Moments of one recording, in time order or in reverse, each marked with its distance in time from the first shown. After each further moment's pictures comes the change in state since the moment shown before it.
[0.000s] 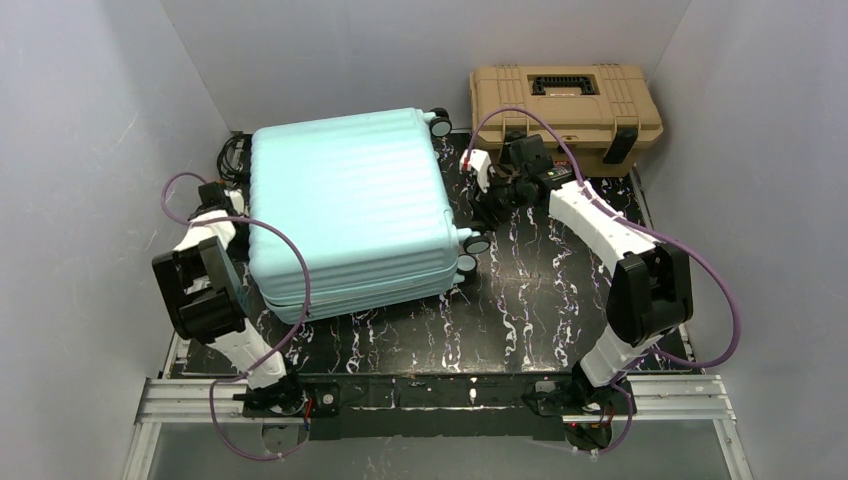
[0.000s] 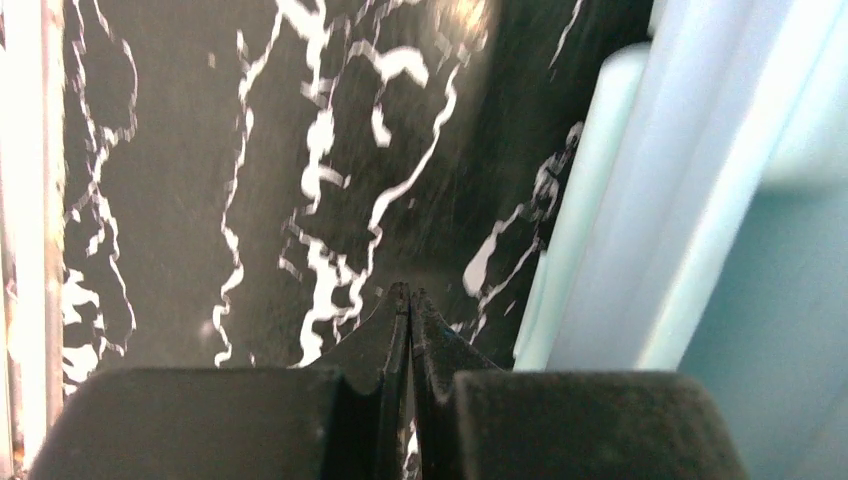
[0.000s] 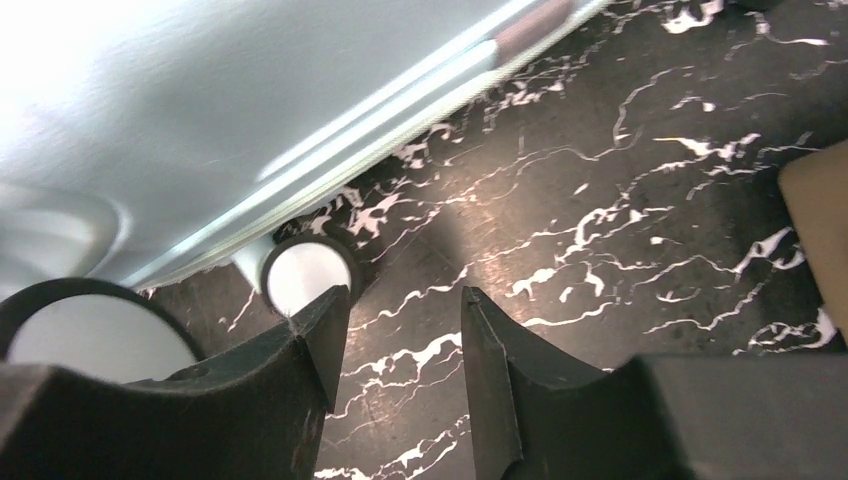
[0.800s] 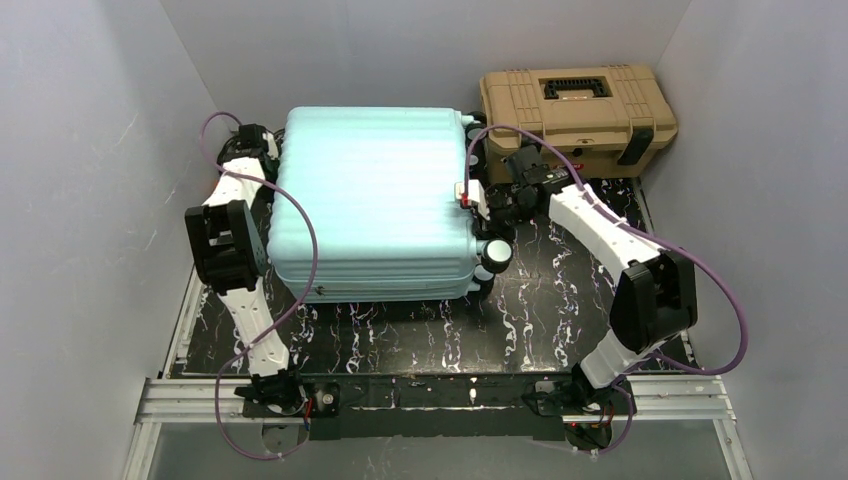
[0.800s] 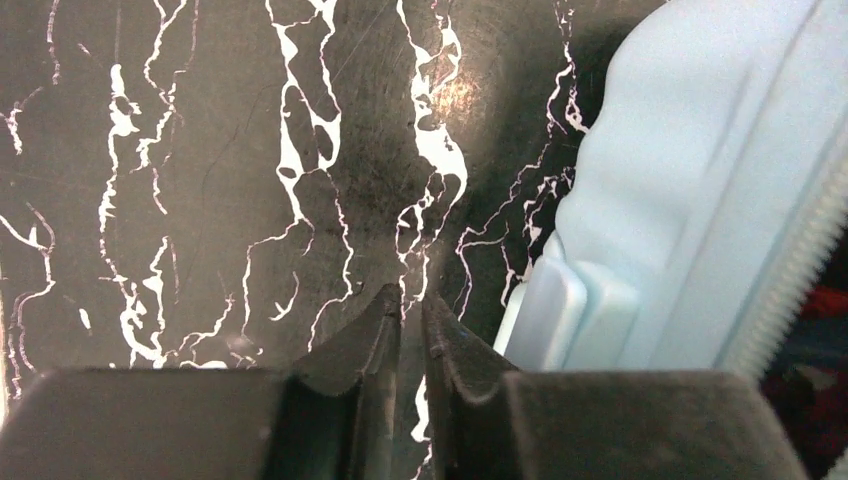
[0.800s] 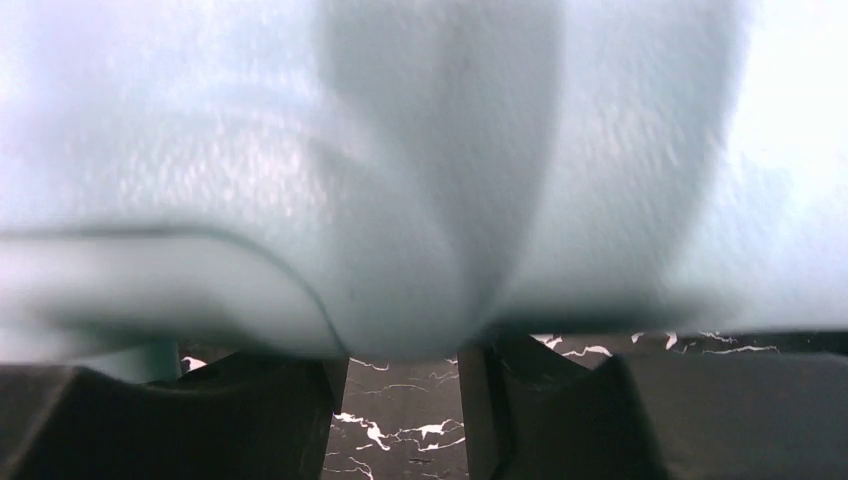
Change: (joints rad) left arm -0.243 0.396 0.618 -0.104 -0.087 -0.120; right arm 0.021 -0.040 -0.002 -0.326 -0.160 -0.420
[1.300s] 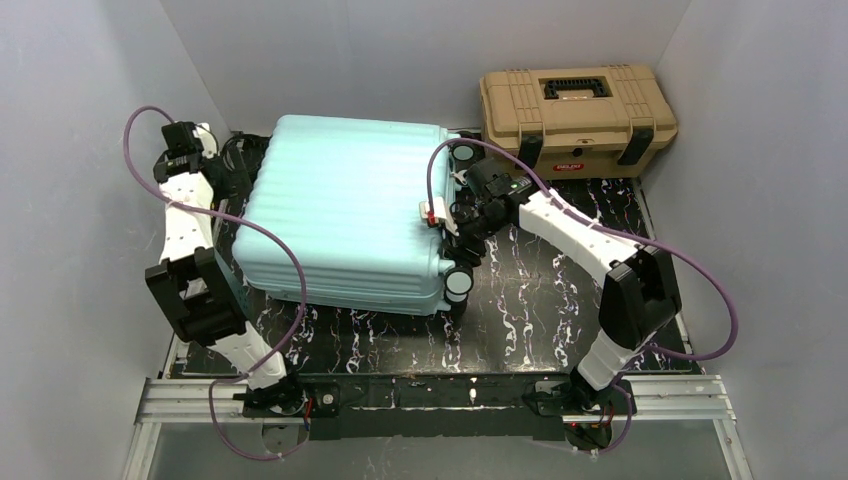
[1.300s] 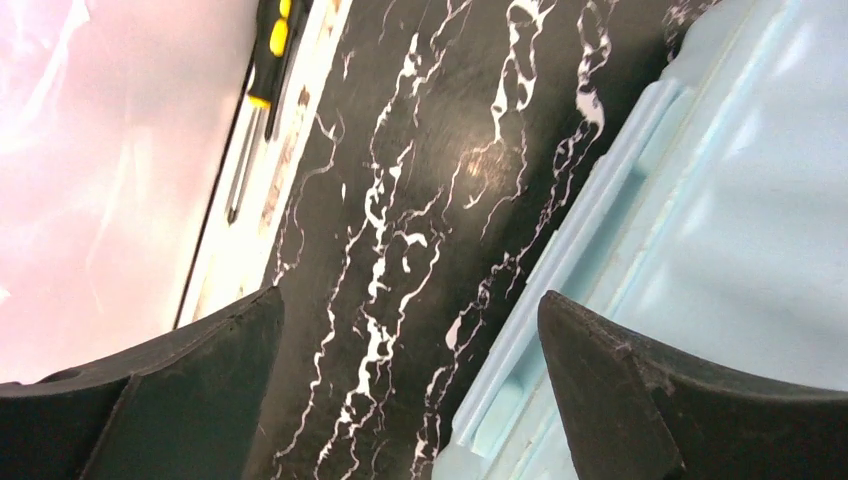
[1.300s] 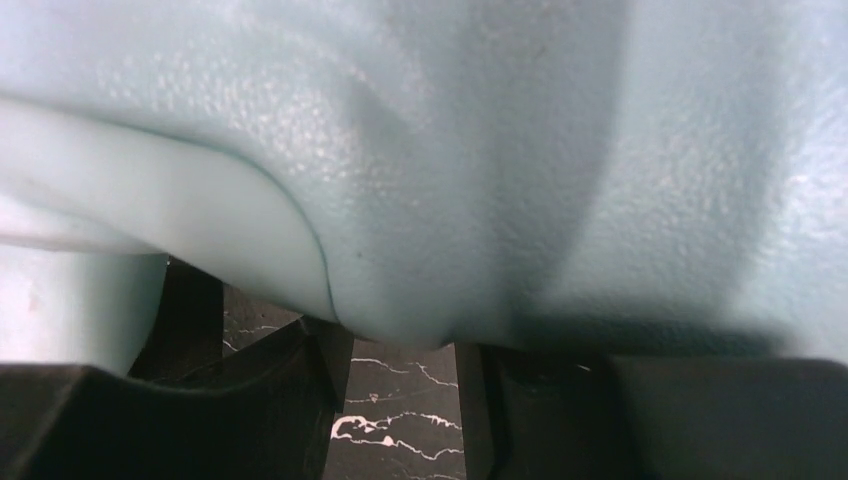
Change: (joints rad) left arm 0.214 -0.388 -0.138 -0.098 0.018 0.093; right arm 0.212 0.055 0.046 0.001 0.001 0.069
